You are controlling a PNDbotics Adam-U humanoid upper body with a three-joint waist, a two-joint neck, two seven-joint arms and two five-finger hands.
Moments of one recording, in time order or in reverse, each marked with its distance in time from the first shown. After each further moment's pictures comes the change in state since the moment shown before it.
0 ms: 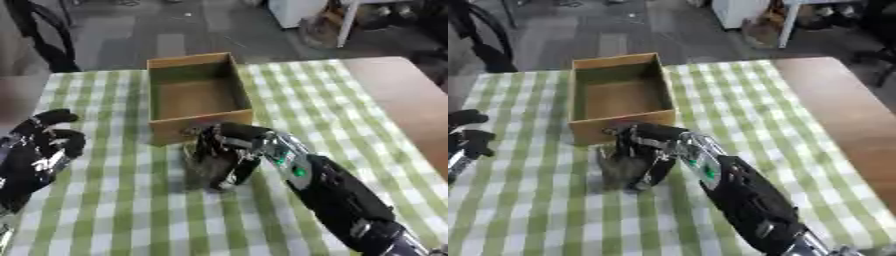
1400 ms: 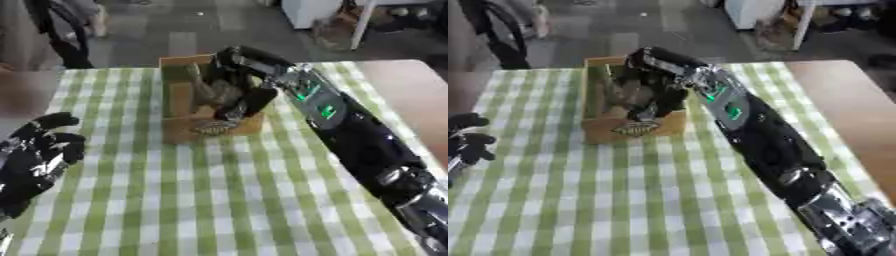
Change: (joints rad) left arm -0.023 -0.046 -0.027 -0.015 0.009 0.005 -0.036; right arm -0.168 -0.137 -0.093 0.008 -0.194 0.163 -0.018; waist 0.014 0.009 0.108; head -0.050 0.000
